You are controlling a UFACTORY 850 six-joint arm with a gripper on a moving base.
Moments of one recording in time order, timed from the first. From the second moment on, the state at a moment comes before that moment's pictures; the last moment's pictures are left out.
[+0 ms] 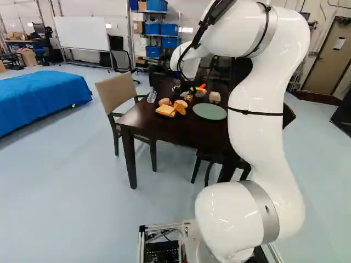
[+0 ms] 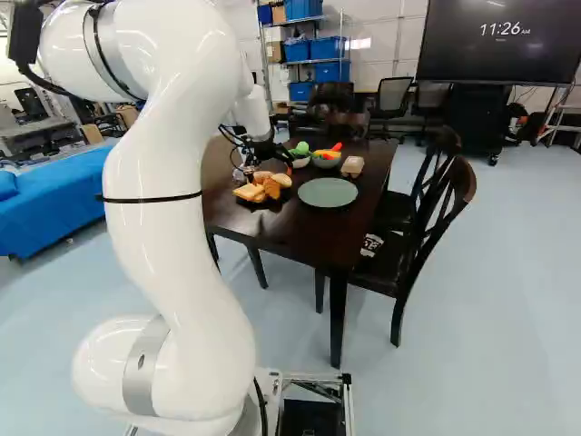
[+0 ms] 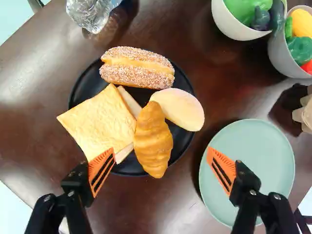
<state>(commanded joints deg) 1.3 -27.2 -79.8 0.0 -30.5 -22.1</state>
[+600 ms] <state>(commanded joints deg) 1.7 -27.8 -80.6 0.0 -30.5 -22.1</state>
